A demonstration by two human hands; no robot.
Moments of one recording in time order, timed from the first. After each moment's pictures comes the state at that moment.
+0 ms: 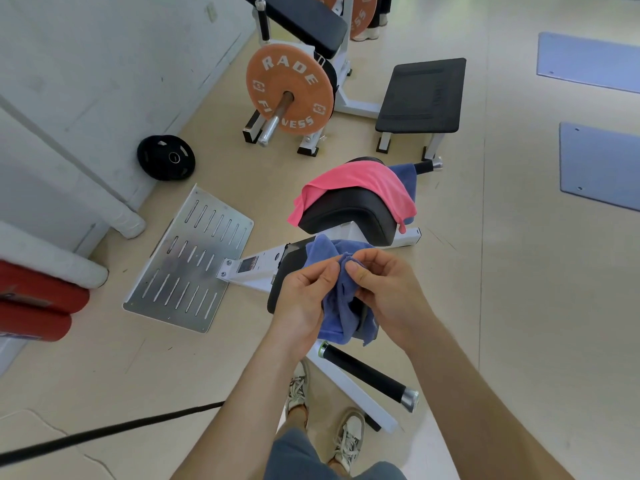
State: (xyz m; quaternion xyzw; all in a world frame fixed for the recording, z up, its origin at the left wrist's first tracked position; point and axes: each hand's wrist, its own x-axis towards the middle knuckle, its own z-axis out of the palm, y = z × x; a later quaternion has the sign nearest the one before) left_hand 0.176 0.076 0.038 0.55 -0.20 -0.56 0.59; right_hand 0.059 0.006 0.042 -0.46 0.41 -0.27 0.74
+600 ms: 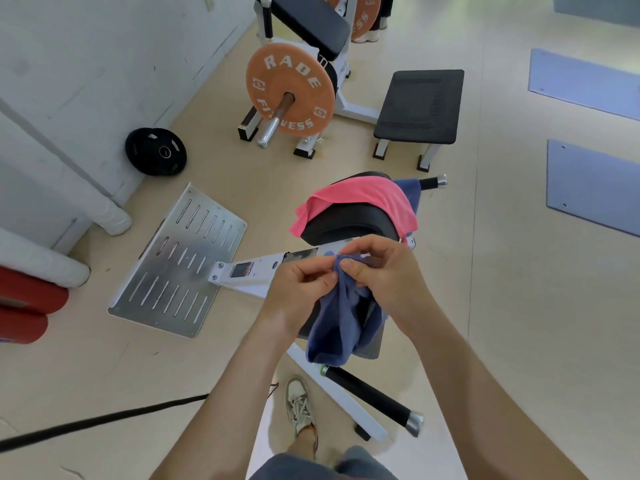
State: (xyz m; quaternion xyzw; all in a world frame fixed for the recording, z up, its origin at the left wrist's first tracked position) left_hand 0.238 0.053 0.051 0.60 -0.30 -0.50 0.54; right_hand 0.110 -0.029 0.078 -0.64 0.41 -0.25 0.60
